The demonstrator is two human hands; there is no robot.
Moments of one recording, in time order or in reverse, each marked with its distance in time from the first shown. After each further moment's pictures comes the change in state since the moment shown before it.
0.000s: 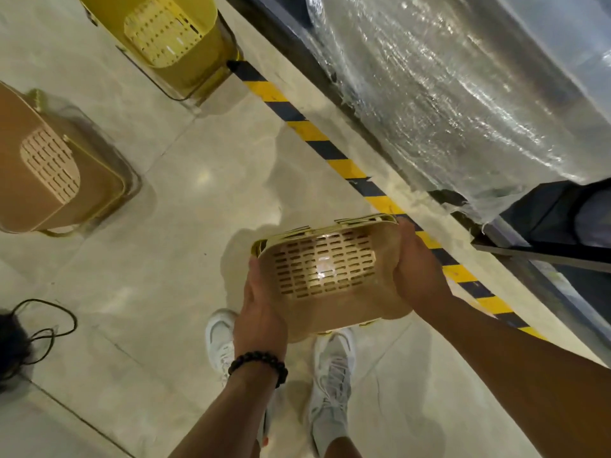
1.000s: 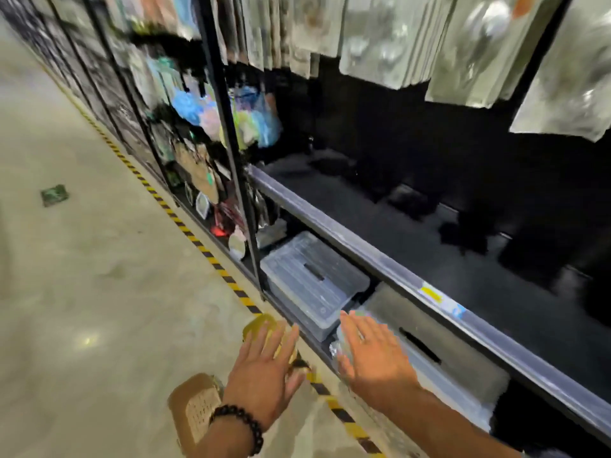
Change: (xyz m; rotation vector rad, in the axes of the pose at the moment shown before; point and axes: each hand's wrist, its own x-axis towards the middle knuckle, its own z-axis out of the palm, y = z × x) left_hand -0.317 0.295 -0.570 0.631 0.464 0.919; right_hand -0.352 -0.369 -0.542 -0.322 0.447 -0.652
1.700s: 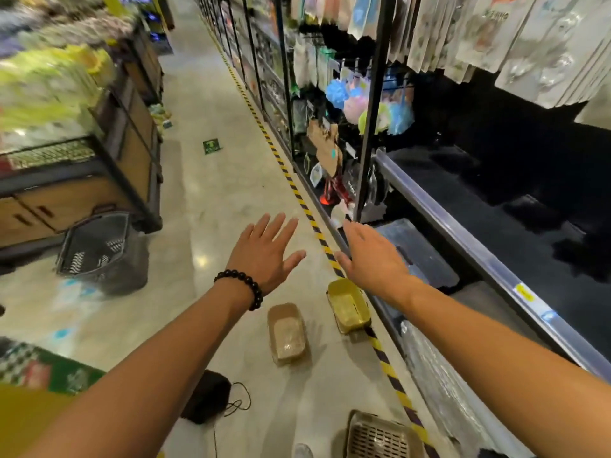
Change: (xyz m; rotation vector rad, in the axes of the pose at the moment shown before) left_hand -0.162 -0.114 -0.197 0.182 0.175 -0.369; right_hand 0.005 -0.213 -0.129 0.036 0.071 -0.430
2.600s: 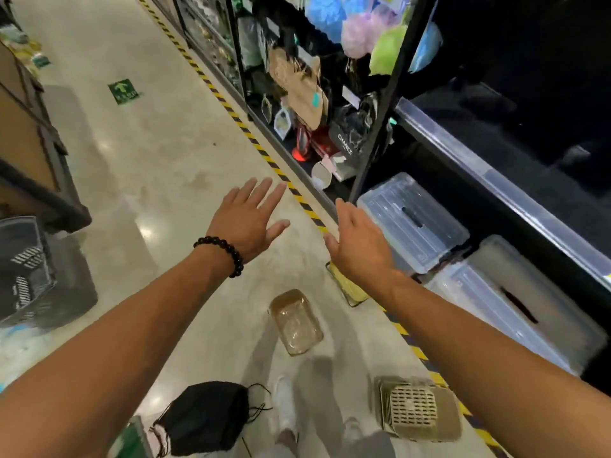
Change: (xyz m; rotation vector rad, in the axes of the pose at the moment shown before) left_hand 0.230 -0.245 0.131 -0.012 -0.084 0.291; right_hand 0.240 -0.103 0.144 0.014 -0.039 0.395
